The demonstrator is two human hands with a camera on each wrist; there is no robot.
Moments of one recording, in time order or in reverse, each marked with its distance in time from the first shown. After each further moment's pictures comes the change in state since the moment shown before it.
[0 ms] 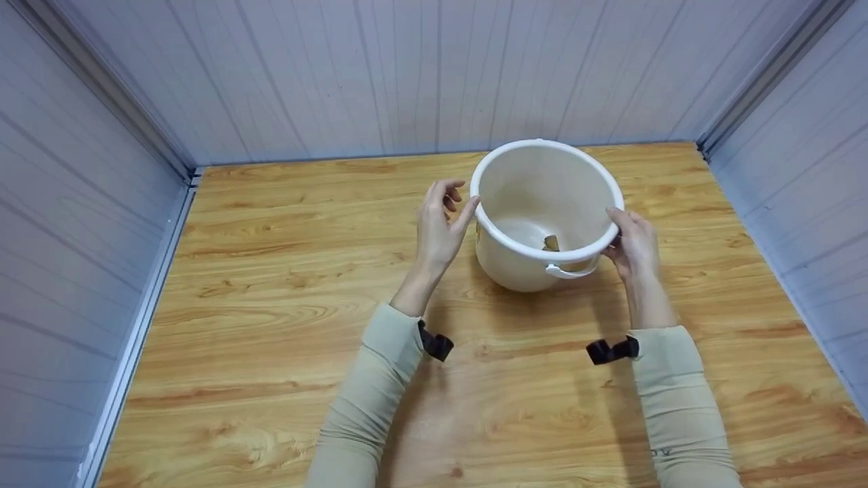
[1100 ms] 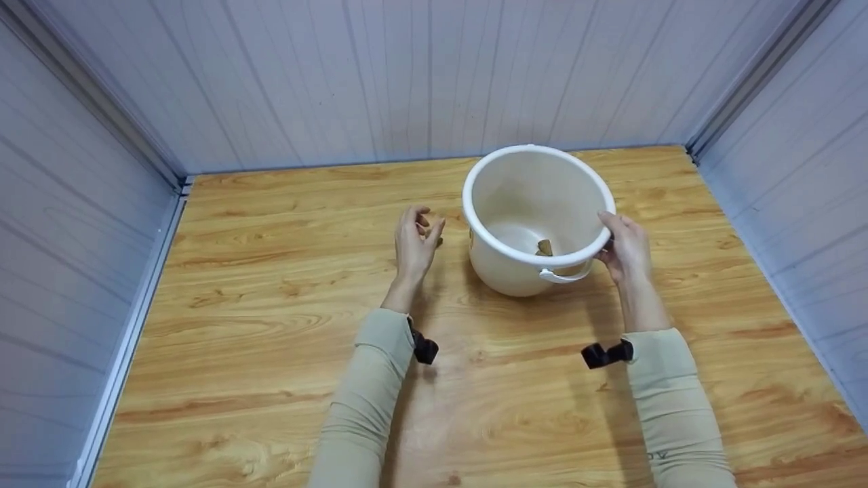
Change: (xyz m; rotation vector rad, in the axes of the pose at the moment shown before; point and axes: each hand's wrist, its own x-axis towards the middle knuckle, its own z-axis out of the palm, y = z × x) left_hand -0.007 -0.080 0.006 0.112 0.032 -0.211; right_hand 0.000 0.000 0.003 -0.027 0.039 0.011
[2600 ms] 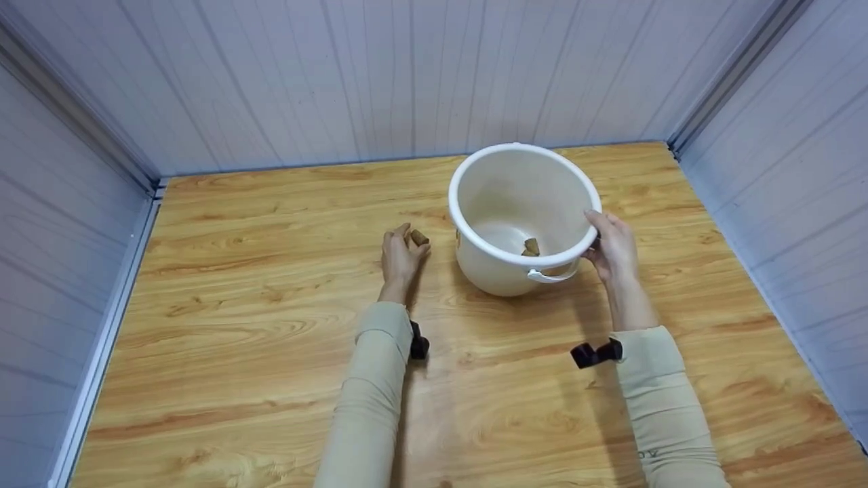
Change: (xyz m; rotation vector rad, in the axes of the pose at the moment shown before) left_hand 0.000 -0.055 0.024 0.218 -0.170 -0.287; right_hand 0.001 0.001 -0.001 -0.016 -0.004 -0.025
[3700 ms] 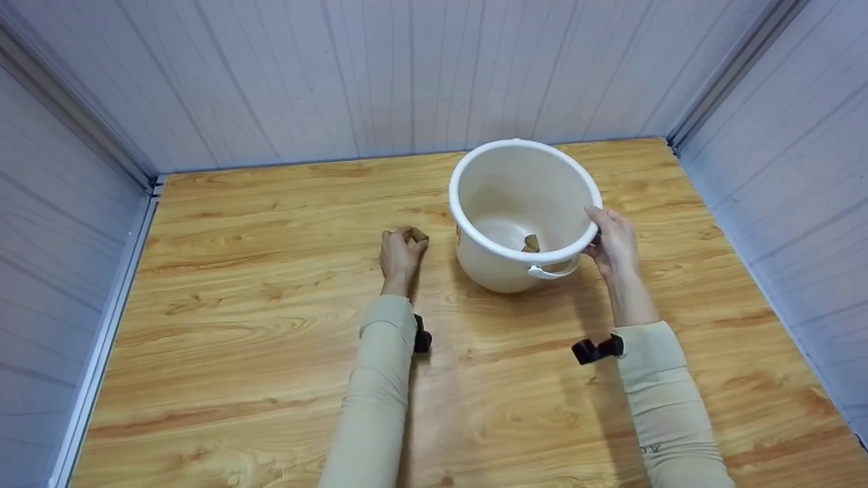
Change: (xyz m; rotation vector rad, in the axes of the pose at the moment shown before) left_hand 0.001 -0.002 0.001 0.021 -0.015 0.004; right_hand 0.000 0.000 0.000 -0.017 0.011 0.002
